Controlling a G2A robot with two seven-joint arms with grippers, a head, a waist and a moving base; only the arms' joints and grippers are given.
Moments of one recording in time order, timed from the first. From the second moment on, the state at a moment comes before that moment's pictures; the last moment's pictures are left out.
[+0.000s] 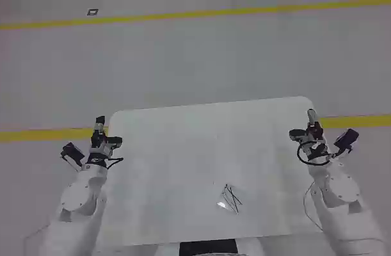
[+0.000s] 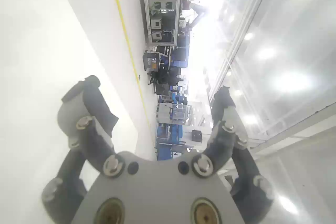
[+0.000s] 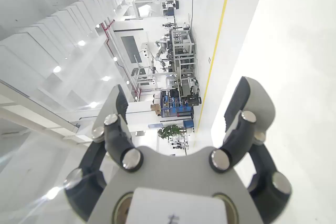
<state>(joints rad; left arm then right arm) 1.73 -1.15 -1.60 -1.80 -0.42 0.00 0.00 -1.73 -1.15 1.60 -1.80 0.42 0.00 0.00</state>
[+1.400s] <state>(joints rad) 1.73 -1.15 -1.60 -1.80 -0.42 0.00 0.00 -1.78 -1.12 1.56 -1.99 -0.33 -0.11 0.36</state>
